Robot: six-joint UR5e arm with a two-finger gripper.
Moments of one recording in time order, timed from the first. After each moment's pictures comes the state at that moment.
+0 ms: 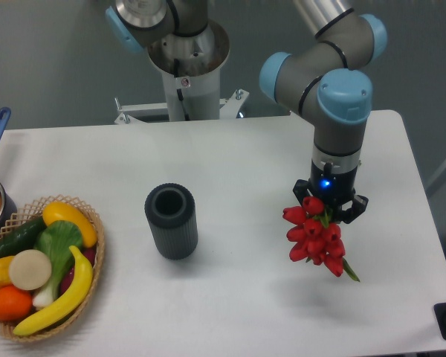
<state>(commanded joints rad) 2.66 -1.95 -1.66 -0.87 1.47 1.10</state>
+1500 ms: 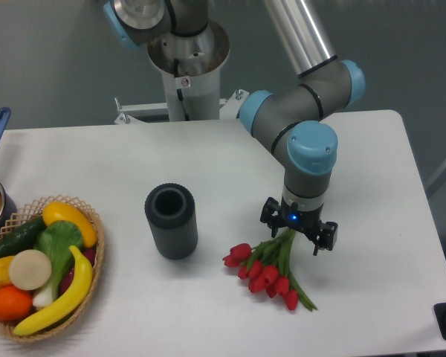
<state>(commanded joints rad) 2.61 -2.02 -1.71 -0.74 1.51 1.08</state>
